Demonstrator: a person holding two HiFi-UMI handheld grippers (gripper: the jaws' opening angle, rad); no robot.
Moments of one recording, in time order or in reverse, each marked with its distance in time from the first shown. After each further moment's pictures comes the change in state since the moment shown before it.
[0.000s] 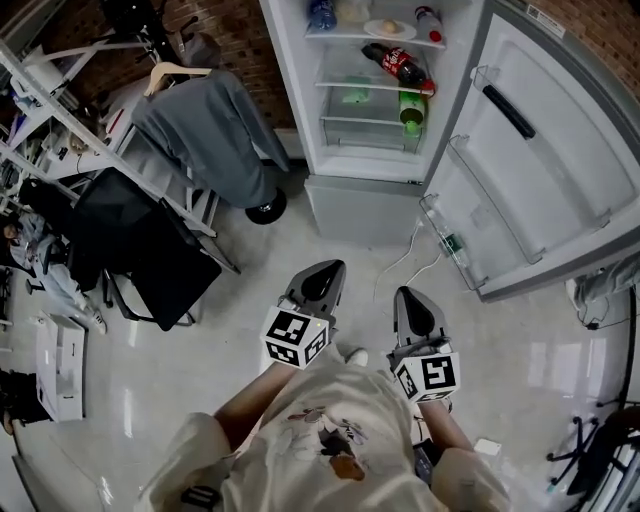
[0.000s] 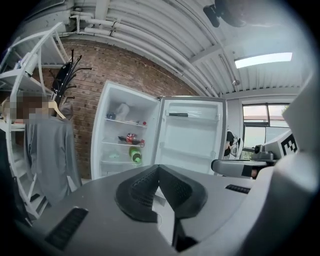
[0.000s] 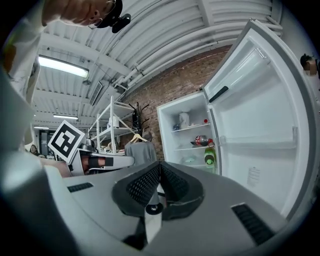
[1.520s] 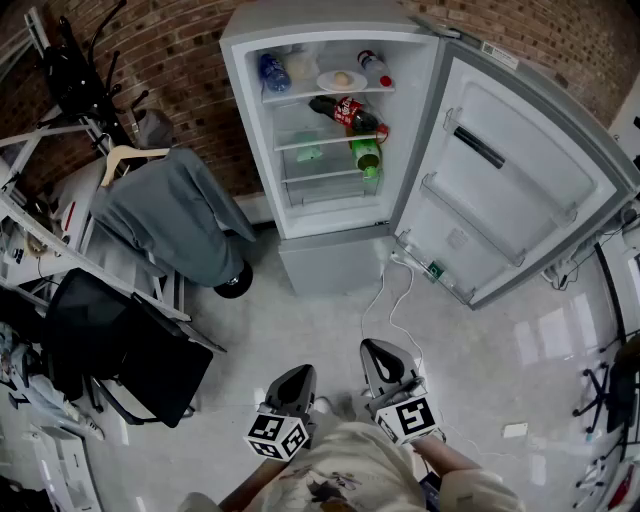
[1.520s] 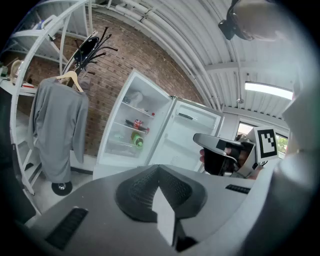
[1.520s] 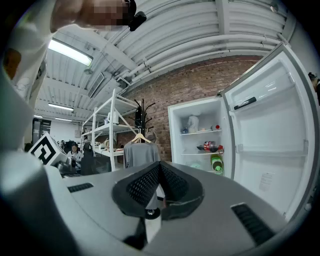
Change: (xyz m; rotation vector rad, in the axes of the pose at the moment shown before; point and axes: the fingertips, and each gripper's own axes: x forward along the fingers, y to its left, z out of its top) left arm -0.108 0.090 -0.051 -0.228 0.093 -0.103; right arm 0.074 0.120 0.018 -0.101 -0.009 -0.052
